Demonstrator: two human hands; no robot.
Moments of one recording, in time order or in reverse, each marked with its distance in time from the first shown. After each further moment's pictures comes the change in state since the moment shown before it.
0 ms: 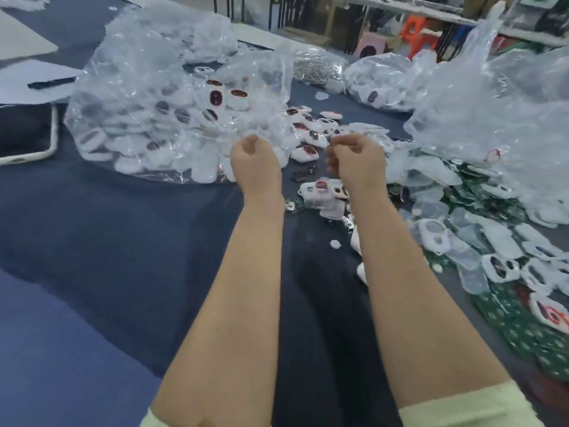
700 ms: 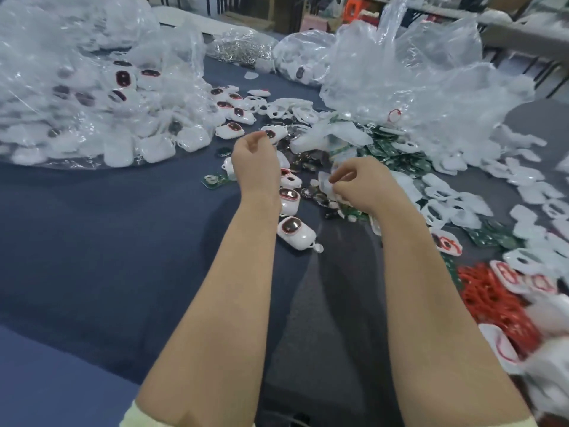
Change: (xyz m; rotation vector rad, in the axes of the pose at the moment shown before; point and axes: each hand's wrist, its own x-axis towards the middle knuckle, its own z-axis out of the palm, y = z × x) left_hand -0.082 -0.046 0.050 0.023 -0.253 -0.057; right_hand -0.046 0.020 -0.145 -0.779 -0.156 0.024
